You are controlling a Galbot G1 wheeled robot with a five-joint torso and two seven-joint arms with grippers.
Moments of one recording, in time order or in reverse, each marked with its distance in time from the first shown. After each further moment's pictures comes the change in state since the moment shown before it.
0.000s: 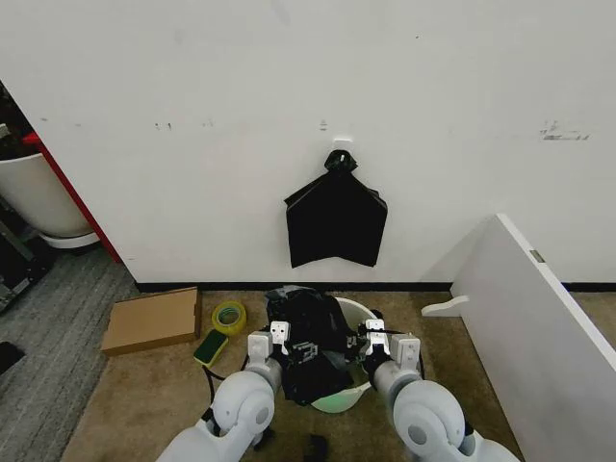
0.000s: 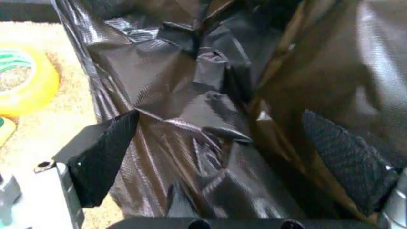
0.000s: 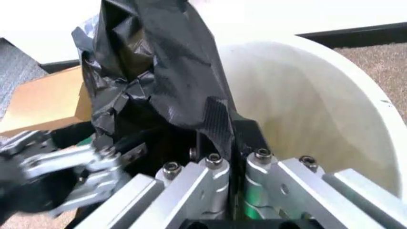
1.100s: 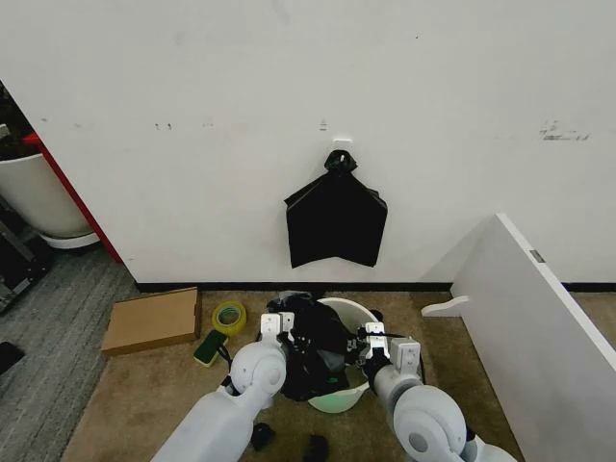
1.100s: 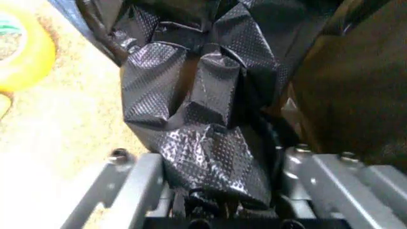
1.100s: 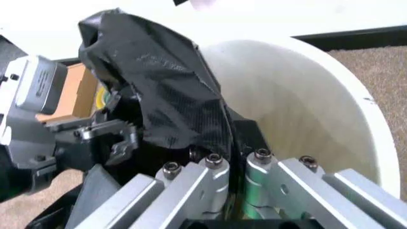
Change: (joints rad) left arm -0.110 -0.042 0.001 0.108 -0.136 0.149 -0.091; right arm -0.002 -0.009 -0.012 0.008 -0.015 0.014 0.012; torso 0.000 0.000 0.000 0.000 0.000
